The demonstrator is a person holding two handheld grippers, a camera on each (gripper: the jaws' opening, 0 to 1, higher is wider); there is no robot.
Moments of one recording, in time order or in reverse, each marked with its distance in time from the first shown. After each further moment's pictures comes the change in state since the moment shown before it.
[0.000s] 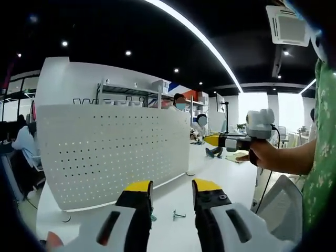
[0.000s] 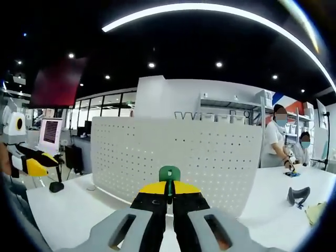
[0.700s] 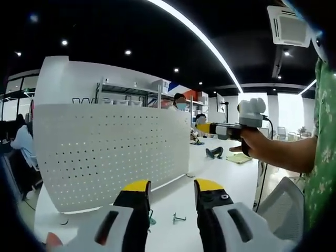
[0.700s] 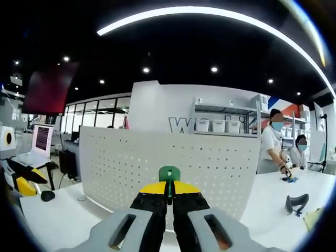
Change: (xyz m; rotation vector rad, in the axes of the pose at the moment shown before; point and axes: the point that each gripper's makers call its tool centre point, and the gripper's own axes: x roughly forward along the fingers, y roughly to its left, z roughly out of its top) left arm 0.019 0.002 0.000 0.003 0.008 -0.013; right arm 0.031 -0.026 0.022 0.004 -0.033 -0.043
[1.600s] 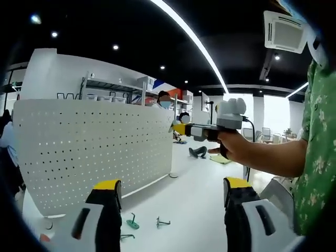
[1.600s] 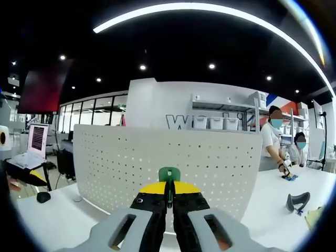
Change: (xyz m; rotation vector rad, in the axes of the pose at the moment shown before) left arm 0.020 -0.029 0.001 -0.033 0.017 -0.145; right arm 0.022 -0.006 -0.006 0.011 0.019 -0.019
